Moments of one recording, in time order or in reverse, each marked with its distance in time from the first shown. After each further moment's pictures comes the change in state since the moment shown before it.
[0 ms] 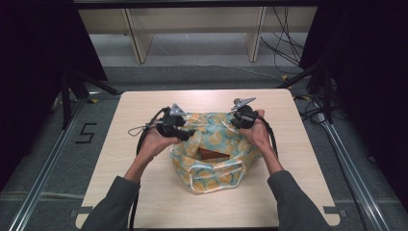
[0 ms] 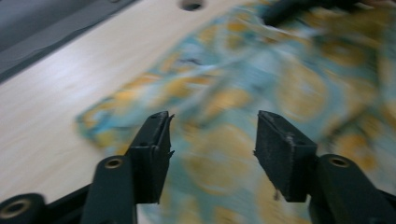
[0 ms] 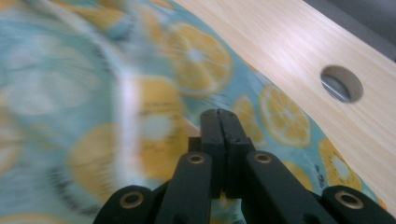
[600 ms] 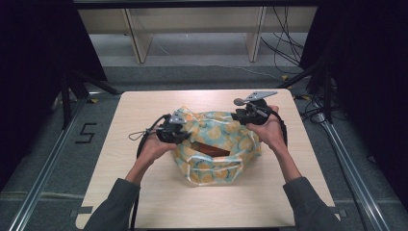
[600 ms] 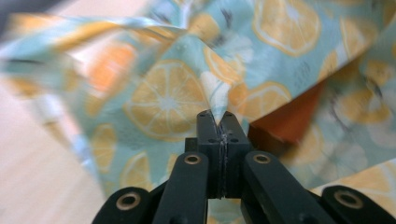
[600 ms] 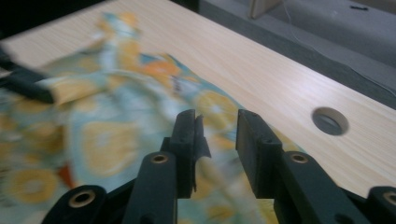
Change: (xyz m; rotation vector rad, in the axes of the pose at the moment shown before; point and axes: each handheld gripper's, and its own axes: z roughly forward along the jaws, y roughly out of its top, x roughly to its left) left arm 0.021 -0.010 -0.003 -0.031 -0.022 0.019; right arm 0.004 0.011 -0.073 -0.217 0.120 0.066
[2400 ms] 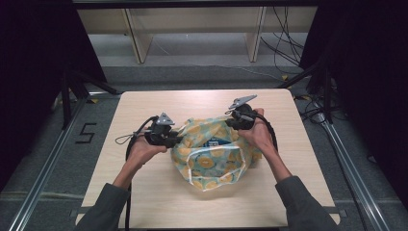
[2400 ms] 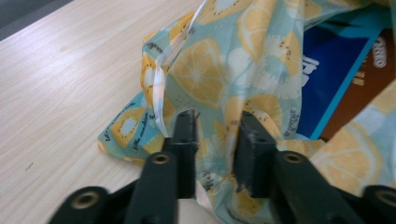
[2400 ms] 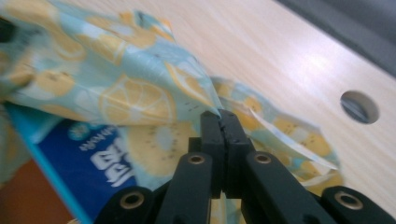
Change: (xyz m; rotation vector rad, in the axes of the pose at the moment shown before) left arm 0.004 -0.016 -0.020 0.041 0.011 -0.023; right arm 0.024 0.001 0.030 0.215 -0.026 -0.073
